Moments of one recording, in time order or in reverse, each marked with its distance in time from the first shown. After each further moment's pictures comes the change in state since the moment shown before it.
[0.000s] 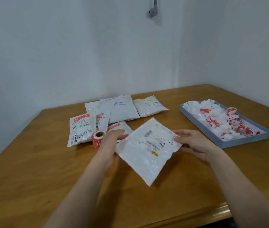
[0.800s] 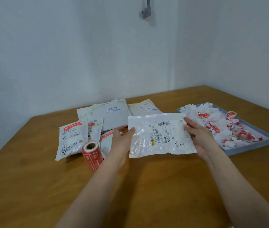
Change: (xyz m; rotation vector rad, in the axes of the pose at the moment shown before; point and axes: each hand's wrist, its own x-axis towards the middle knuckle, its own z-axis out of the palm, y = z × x) left_hand 0.041 0.011 0.054 -0.009 0.046 0.135; right_hand 0.027 -0.023 -0.011 0.469 0.253 -0.170
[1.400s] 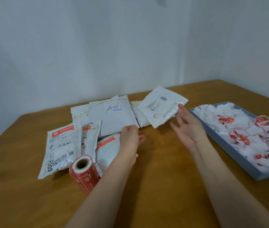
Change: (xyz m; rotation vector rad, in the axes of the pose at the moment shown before) left_hand 0.082 -0.003 0.035 -0.127 0.040 -0.116; right_hand 0.098 0.026 0.062 0.342 -0.137 -0.020
